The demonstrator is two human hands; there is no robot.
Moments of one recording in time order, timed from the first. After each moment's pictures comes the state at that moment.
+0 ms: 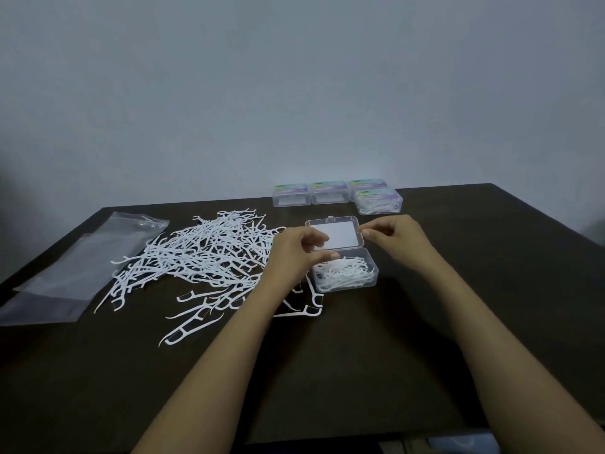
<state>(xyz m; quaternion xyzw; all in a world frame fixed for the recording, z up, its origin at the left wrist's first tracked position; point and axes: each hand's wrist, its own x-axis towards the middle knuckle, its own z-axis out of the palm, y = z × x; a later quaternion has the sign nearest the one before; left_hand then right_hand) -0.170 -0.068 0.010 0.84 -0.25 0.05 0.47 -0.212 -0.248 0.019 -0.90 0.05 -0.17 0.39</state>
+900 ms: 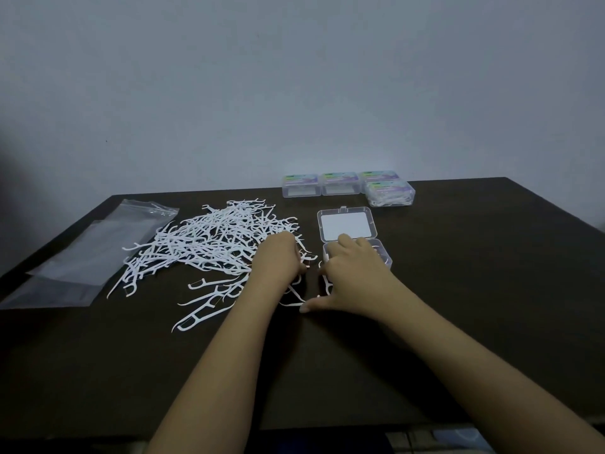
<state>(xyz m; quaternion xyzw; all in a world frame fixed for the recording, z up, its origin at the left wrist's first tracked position) -0.162 -0.042 0.007 0.97 -0.12 -0.02 0.19 -0.237 -0.156 0.008 -0.99 -0.12 -0.10 -0.05</state>
